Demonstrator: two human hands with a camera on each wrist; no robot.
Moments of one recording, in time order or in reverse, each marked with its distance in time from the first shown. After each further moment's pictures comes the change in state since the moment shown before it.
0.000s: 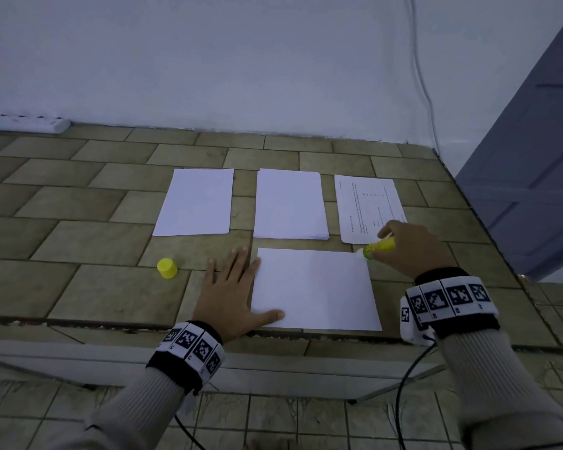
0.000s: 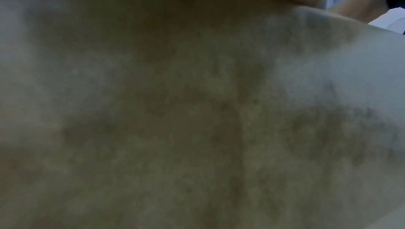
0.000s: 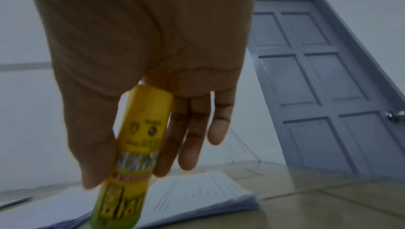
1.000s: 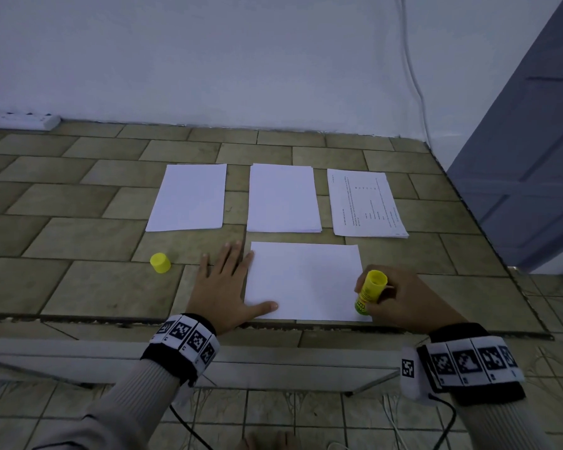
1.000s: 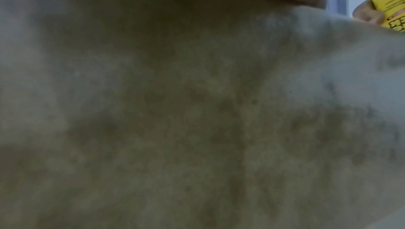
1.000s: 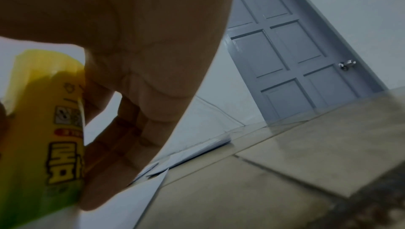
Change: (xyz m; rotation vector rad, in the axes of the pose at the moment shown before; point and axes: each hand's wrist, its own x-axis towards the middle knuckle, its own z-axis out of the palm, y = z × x) left_hand 0.000 0.001 0.000 0.016 -0.001 0.001; right_hand -0.081 0.010 0.017 0.562 -0.209 -0.366
